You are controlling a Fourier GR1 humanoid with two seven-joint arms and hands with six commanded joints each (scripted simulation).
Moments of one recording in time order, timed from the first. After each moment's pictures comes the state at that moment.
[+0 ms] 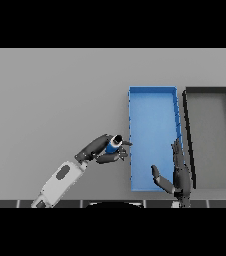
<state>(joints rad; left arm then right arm) -0.28 0.16 -0.58 -1.56 0.12 -0.16 -0.04 0.53 0.03 0.24 -2.07 0.14 -0.04 -0.23</state>
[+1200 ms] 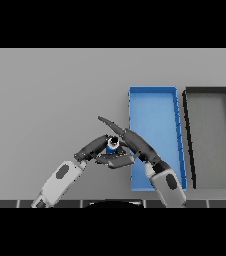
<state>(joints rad) -0.29 0.16 -0.56 -1.54 0.12 -0.24 -0.06 -0.26 0.00 0.40 -1.98 0.06 0.29 0.46</state>
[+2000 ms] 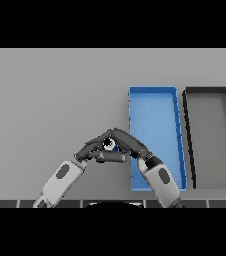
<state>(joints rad) -0.28 0.14 -0.54 -1.55 0.11 -0.22 -0.05 -0.34 0.04 0.41 -1.88 0.03 0.36 0.41</state>
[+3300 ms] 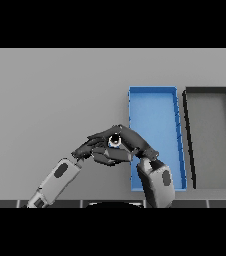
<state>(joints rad) -0.31 0.21 -0.56 -1.52 -0.01 -0.26 0.05 -0.33 0.23 0.28 -1.98 -0.05 0.44 0.52</state>
